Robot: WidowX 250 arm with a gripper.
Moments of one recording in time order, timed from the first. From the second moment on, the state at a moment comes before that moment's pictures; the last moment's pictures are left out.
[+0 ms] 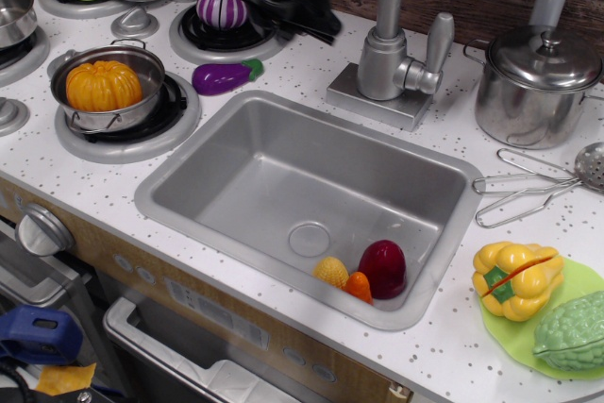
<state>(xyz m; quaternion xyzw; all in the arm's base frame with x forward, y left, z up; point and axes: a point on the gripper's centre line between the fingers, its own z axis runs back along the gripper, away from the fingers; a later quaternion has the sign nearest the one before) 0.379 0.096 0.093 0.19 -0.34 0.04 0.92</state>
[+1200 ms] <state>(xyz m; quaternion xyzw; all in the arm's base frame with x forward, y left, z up) 0.447 0.140 0.122 0.21 -0.38 0.01 0.90</state>
